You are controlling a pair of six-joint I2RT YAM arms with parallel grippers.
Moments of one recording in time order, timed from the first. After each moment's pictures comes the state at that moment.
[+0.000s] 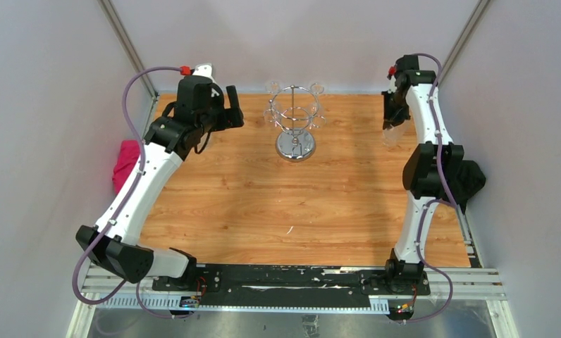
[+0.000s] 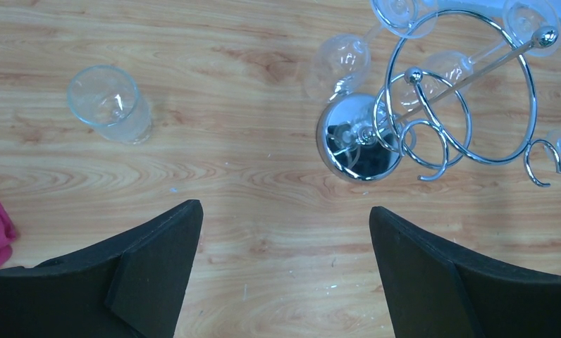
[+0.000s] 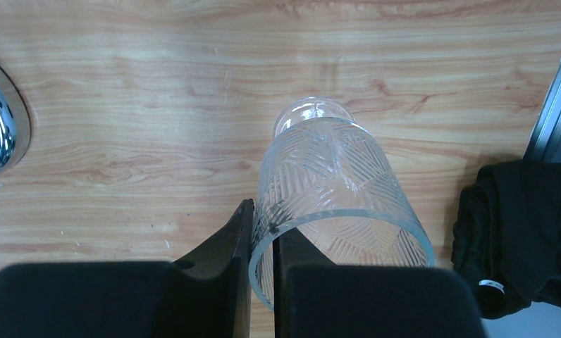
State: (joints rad) left arm -0.39 1.34 1.54 -0.71 -0.20 -0.38; right arm -0.03 2.12 2.17 -1.21 -0.02 0.00
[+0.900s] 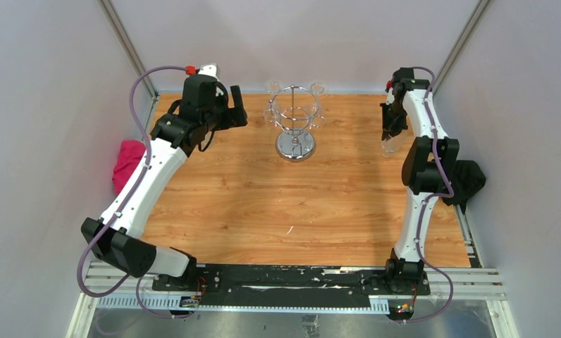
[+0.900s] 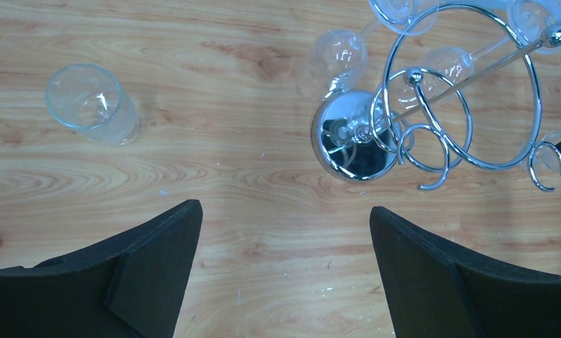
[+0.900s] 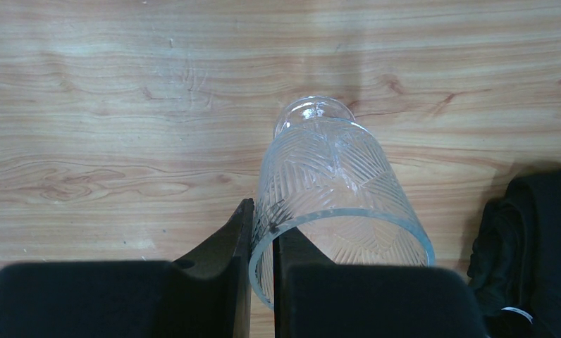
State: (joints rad) left arm -0.39 1.39 1.54 -0.69 -0.18 -0.39; right arm -0.06 2.21 2.13 -1.18 -0.02 0.00
